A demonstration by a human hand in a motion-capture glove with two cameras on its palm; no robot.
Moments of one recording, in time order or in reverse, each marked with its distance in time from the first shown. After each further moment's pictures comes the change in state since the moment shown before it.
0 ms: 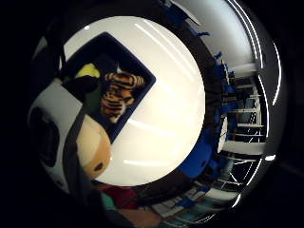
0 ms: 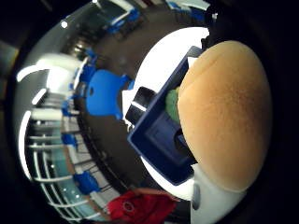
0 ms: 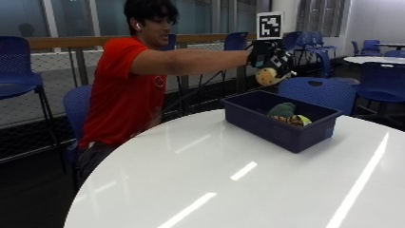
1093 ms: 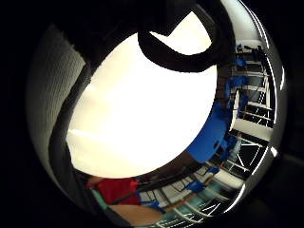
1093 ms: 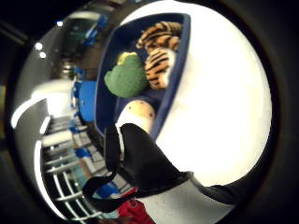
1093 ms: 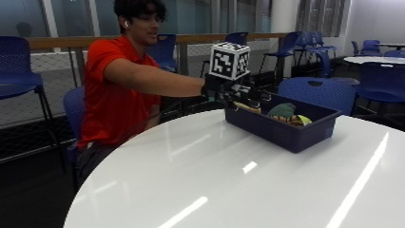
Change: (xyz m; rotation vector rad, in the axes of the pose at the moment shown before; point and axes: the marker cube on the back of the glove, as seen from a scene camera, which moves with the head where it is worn) arm 0.157 0.118 0.089 -0.203 -0.113 0.252
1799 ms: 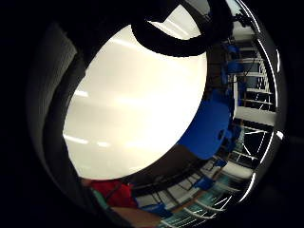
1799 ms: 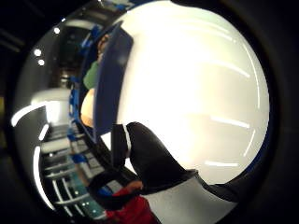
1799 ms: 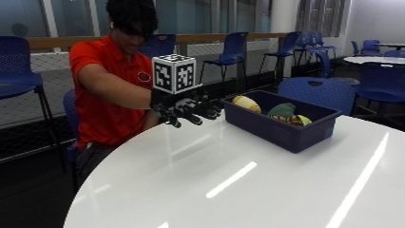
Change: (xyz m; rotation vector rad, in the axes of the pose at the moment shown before) arm 0.130 0.090 0.034 0.066 0.020 0.124
